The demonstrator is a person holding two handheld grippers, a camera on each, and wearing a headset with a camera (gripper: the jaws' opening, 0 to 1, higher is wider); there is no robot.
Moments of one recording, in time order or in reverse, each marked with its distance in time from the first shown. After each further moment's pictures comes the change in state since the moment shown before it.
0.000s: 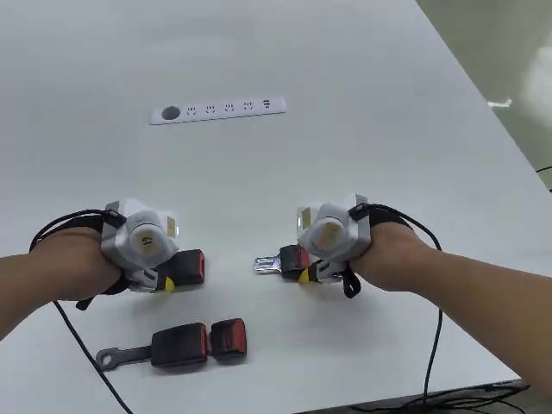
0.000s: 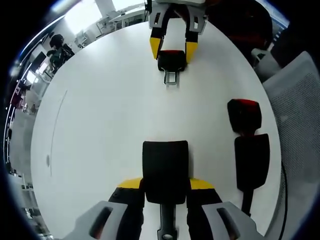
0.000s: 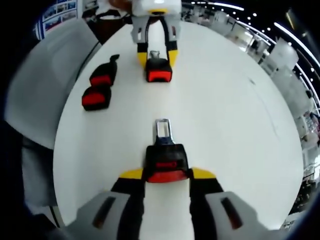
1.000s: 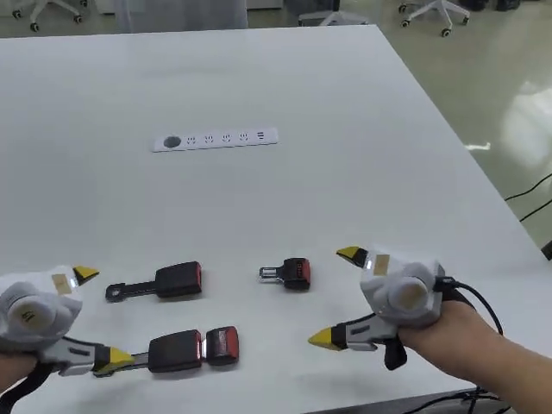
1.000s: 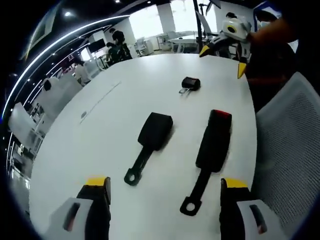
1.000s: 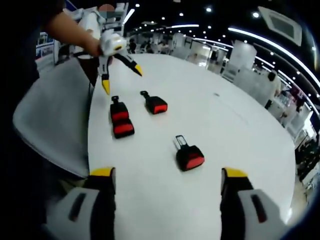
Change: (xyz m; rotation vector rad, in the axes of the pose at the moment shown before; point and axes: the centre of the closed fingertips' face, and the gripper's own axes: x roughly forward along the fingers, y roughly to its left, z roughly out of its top) left arm -0.084 -0.080 -0.060 -0.428 -0.303 0.281; right arm -0.094 0.071 0.007 0.269 -0.306 -0.215
